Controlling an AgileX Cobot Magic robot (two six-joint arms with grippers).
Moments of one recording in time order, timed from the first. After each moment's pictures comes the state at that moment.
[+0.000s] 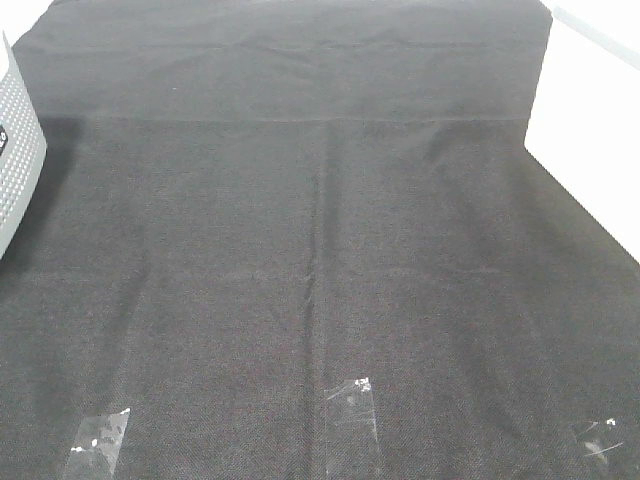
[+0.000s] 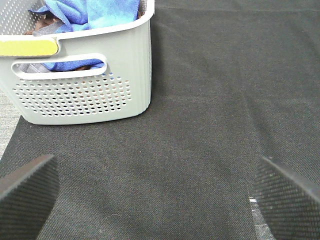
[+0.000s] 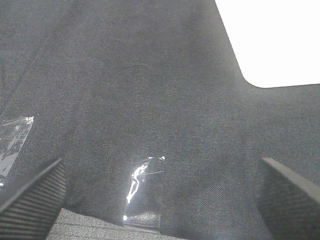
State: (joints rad) left arm 0.09 -0.01 -0.50 -0.03 1.05 0.03; right arm 0.09 0.00 -0.45 0.02 1.11 -0.04
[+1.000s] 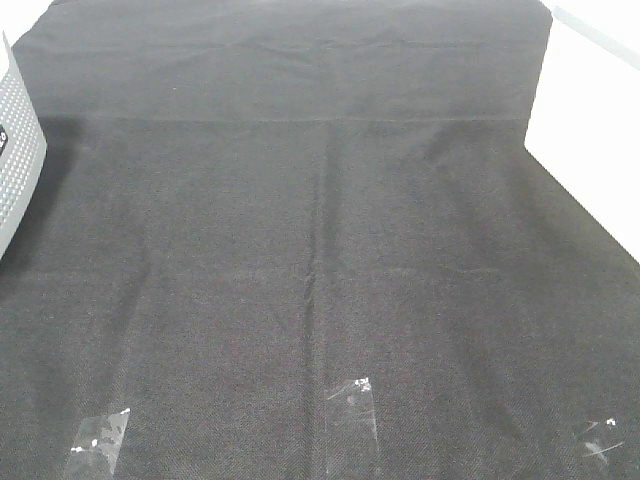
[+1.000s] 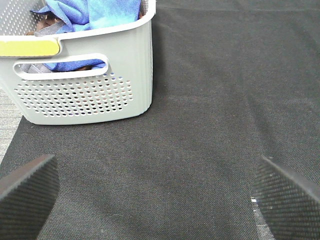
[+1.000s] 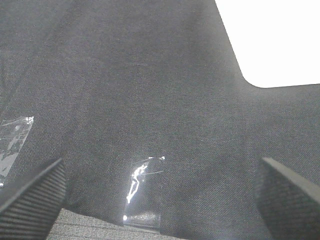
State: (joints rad) left arm 0.09 -0.01 -0.50 -0.02 1.05 0.03; right arm 0.09 0.00 -0.45 0.02 1.11 -0.04
